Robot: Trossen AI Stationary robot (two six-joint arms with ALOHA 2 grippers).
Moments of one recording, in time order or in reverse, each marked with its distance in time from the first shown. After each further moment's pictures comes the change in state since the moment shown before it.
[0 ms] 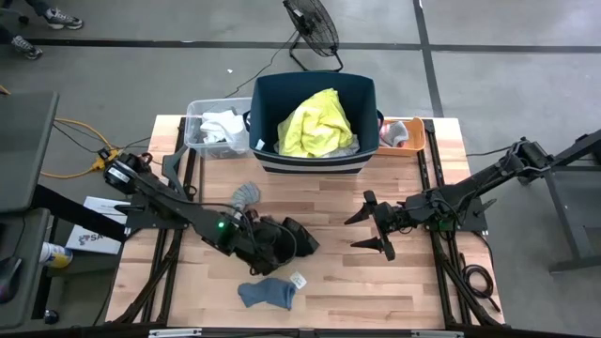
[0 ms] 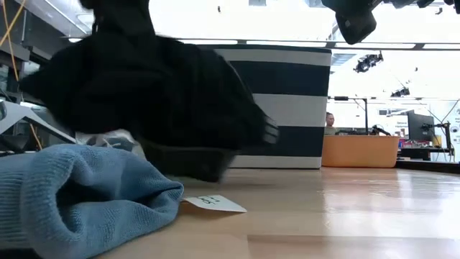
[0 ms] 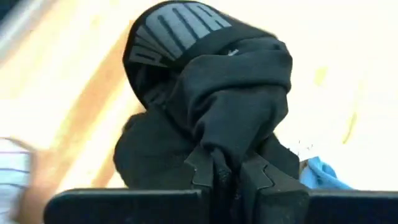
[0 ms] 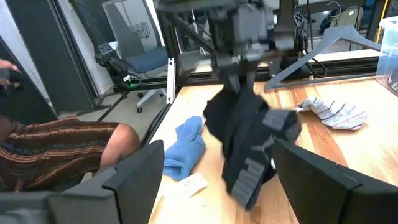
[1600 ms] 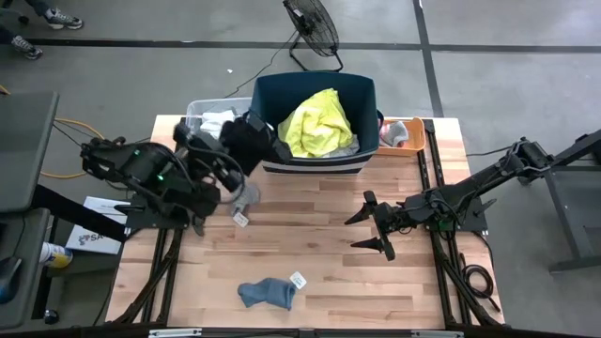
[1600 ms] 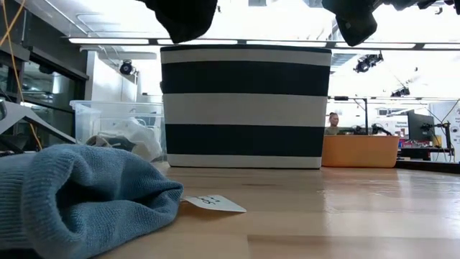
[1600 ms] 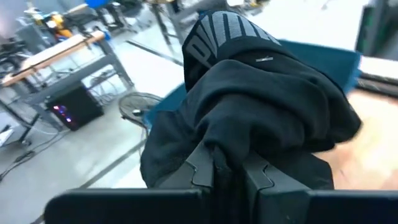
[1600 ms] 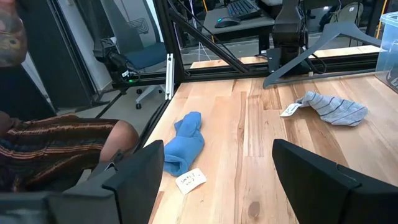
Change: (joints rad) left arm 0.093 -0.212 0.640 -0.873 -0.765 0.056; right arm 0.000 0.000 0.000 -0.017 0.000 0.000
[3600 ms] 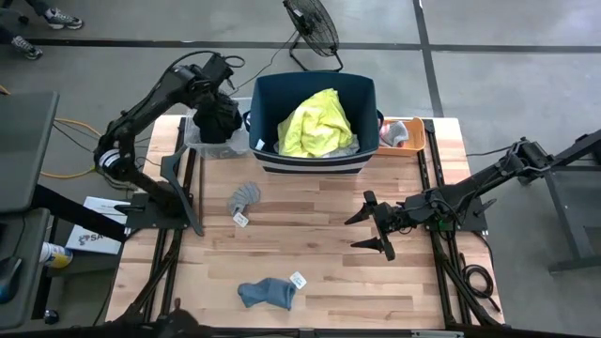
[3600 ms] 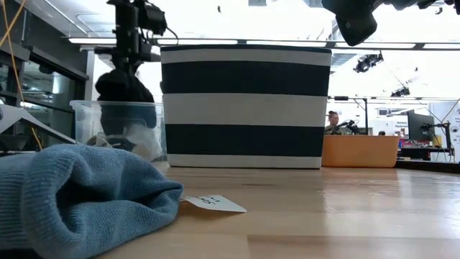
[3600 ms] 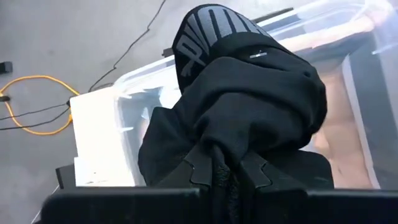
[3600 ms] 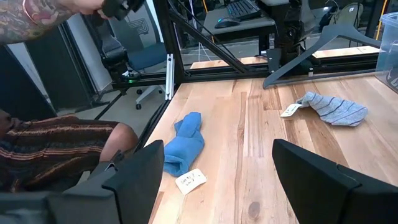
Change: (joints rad) left arm 1.311 0.104 -0.333 0.307 0.836 0.460; right arm 0.000 0.000 0.000 0.002 0.000 0.000
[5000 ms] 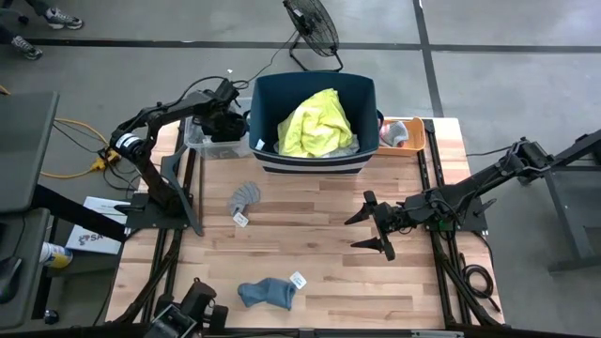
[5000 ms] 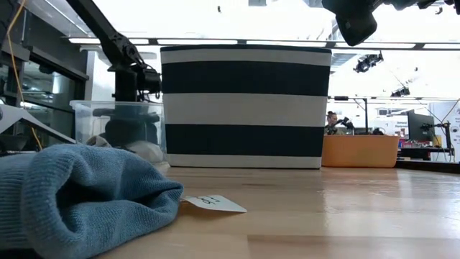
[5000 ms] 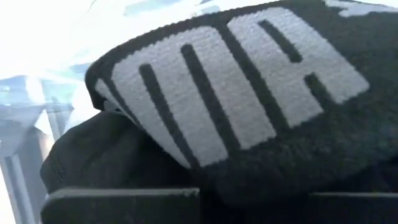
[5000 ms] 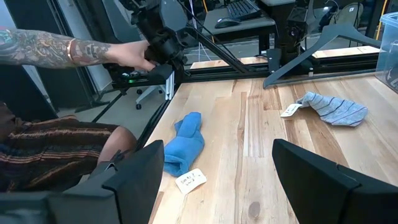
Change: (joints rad) left arm 0.141 0.197 -0.440 0.547 0.163 0.060; right arm 0.000 0.000 0.000 0.000 0.000 0.000
